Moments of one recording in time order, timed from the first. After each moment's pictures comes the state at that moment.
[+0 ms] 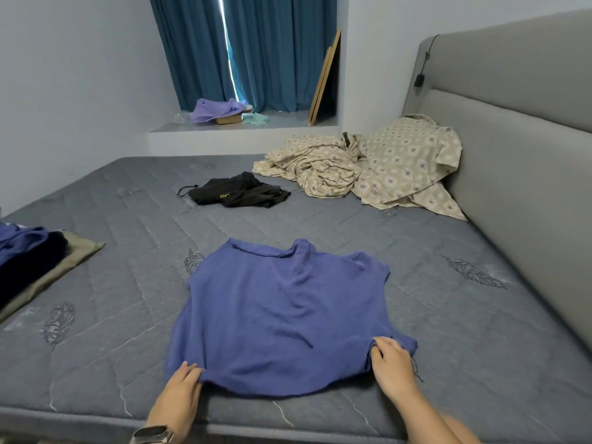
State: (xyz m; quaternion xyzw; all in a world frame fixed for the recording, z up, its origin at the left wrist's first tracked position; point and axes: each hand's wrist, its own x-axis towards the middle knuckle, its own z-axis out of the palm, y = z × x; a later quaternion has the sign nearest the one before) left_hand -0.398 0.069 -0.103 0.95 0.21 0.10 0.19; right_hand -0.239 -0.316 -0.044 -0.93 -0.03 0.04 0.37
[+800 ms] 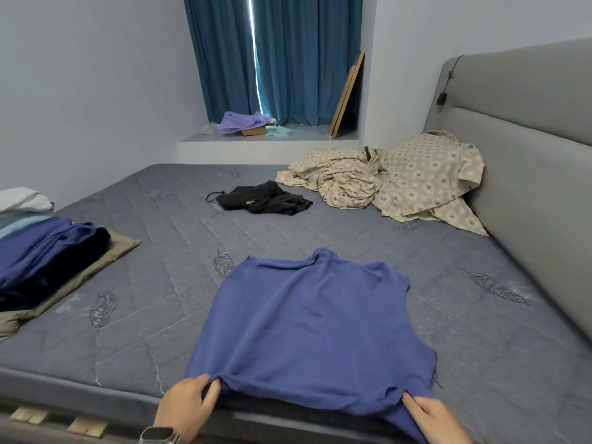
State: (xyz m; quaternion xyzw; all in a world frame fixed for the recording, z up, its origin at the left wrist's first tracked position) left_hand -0.455 0.045 -0.033 0.96 0.22 0.11 0.15; right_hand -0.296 -0.372 -0.043 -0.89 -0.03 0.27 0.36
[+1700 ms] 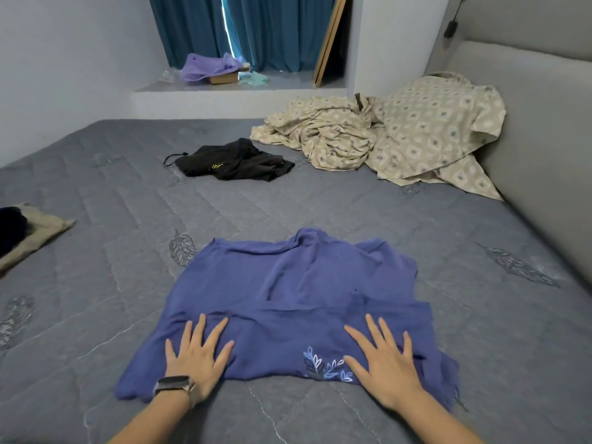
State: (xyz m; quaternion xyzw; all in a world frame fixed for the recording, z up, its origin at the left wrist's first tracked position) left_hand -0.302 0.059 -0.080 0.96 0.25 -0.10 0.07; right_hand -0.193 -0.277 -0.090 -0.98 -0.20 0.06 0.03
